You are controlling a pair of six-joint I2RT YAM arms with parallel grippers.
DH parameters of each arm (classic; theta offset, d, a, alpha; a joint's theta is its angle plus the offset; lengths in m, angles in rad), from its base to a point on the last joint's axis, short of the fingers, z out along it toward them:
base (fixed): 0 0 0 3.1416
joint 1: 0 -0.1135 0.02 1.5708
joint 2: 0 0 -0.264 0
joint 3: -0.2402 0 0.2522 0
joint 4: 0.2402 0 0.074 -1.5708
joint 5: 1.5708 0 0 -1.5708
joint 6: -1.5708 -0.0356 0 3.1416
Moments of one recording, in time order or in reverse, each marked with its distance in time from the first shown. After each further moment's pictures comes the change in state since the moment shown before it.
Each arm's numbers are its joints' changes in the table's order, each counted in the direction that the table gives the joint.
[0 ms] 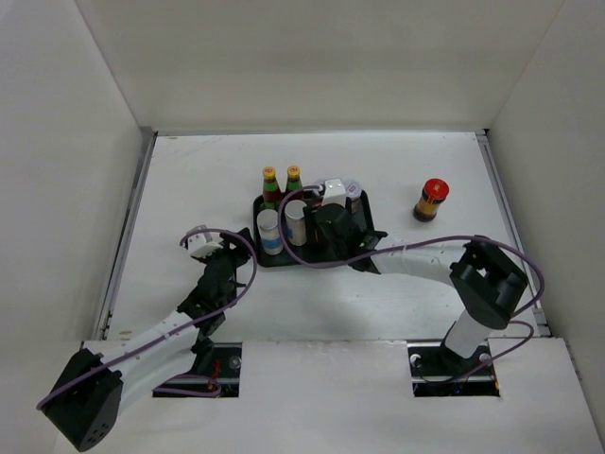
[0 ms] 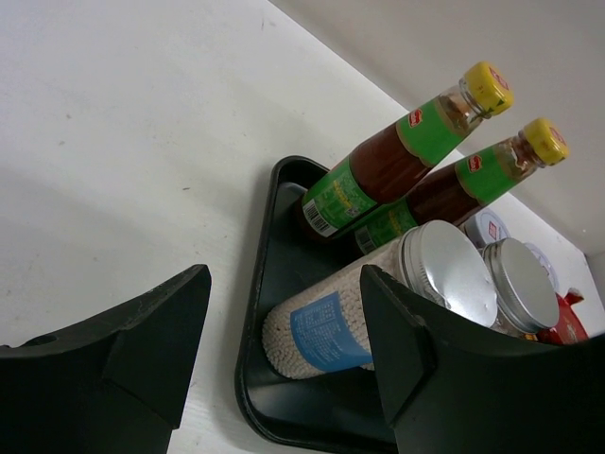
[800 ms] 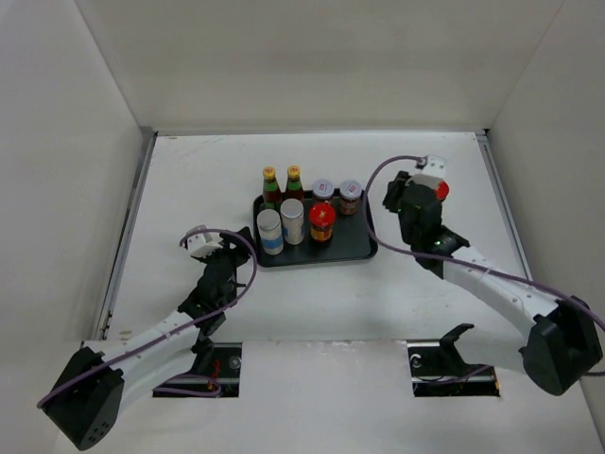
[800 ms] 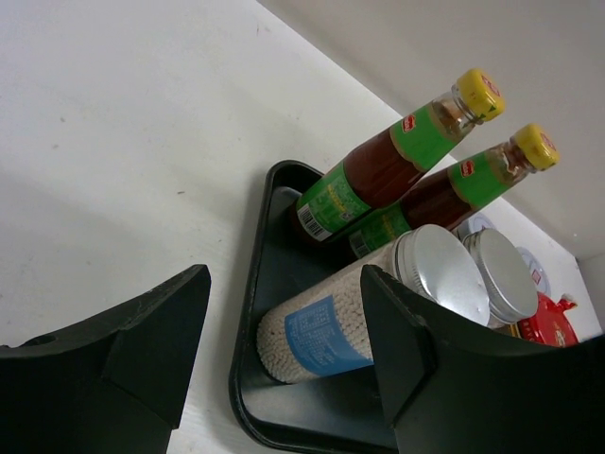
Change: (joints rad) left arm 0.001 0.013 0.005 -0.035 -0.001 -0.001; right arm 0.297 -0.472 0.208 -0.060 0.032 -0.012
